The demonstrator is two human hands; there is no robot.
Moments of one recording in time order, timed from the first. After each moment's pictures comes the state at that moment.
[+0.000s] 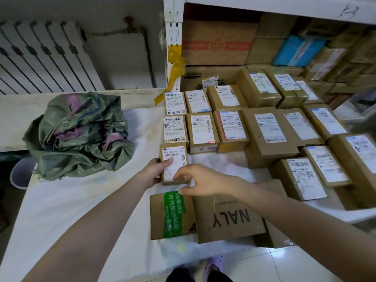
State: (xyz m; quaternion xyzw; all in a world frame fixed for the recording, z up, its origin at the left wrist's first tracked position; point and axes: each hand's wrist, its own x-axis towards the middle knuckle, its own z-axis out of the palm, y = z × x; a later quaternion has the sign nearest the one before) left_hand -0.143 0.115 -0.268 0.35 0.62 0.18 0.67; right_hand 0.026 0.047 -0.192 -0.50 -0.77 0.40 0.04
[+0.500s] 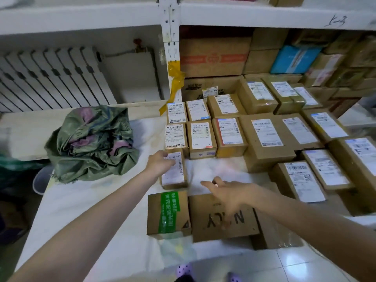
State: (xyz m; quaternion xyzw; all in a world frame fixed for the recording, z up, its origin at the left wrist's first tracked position) left_hand -0.128 0.109 -0.221 0.52 0.71 0.13 0.45; right_hand 0.088 0.011 -0.201 -0.51 -0.75 0.31 -0.27
